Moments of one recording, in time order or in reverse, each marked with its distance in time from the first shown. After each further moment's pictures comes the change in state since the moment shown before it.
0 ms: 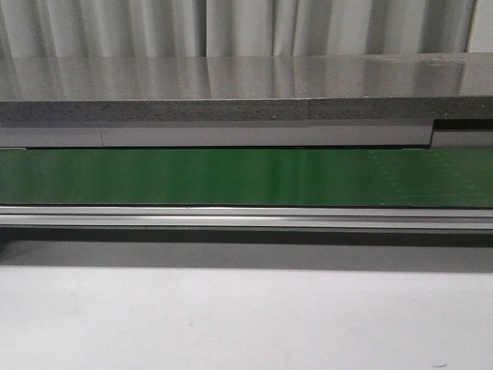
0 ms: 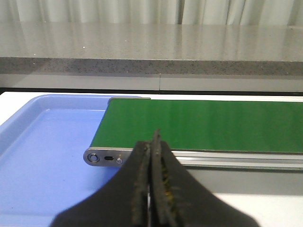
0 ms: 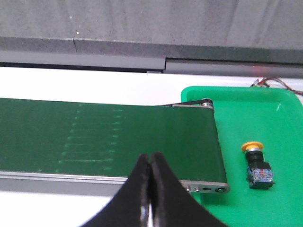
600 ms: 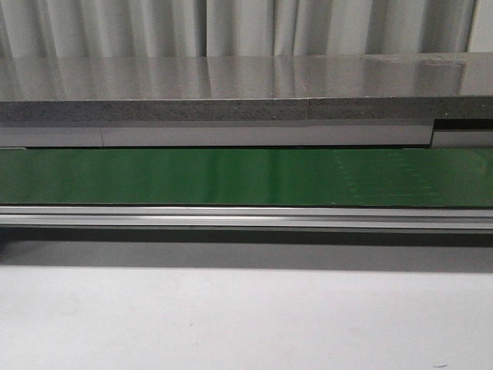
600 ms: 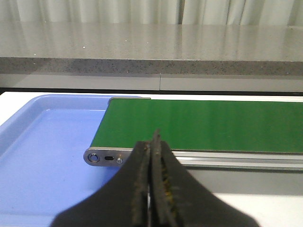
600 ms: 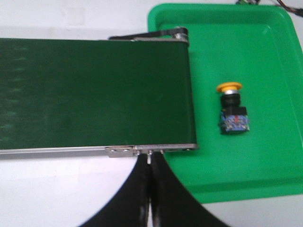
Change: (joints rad) left arm 0.000 0.000 0.000 0.000 0.000 0.000; right arm -0.129 0.432 -0.175 -0.080 0.138 -0.001
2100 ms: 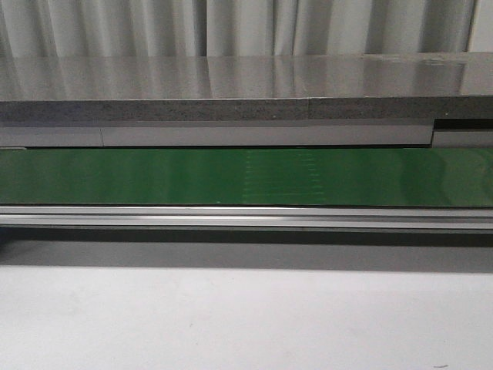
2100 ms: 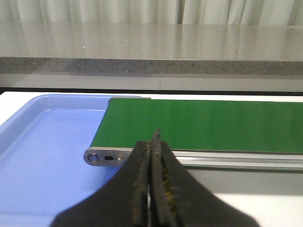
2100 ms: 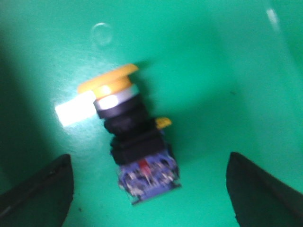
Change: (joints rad) left arm 0.000 0.000 0.000 0.000 0.000 0.000; right arm -0.438 0.908 -0.380 0.191 -0.062 -0.178
